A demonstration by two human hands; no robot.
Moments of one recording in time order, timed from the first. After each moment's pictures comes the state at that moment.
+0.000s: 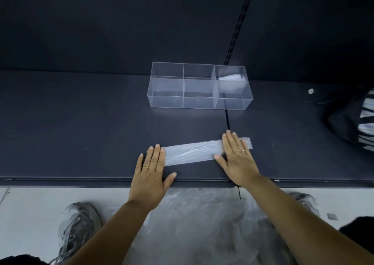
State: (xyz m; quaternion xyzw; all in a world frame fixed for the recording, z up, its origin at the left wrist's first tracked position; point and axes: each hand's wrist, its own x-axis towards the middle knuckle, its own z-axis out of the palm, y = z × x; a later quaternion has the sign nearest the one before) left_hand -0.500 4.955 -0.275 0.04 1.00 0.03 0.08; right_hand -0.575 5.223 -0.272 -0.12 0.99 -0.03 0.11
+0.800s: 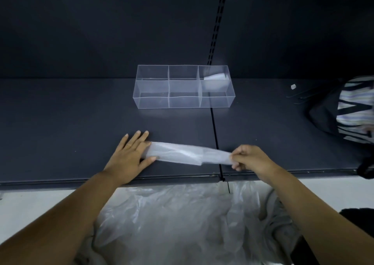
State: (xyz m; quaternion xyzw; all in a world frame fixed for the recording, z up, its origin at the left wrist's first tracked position) left_hand -0.553 4.918 -0.242 0.13 0.98 0.03 0.11; right_hand -0.563 5.278 -0.208 0.18 0.78 -0.54 0.25
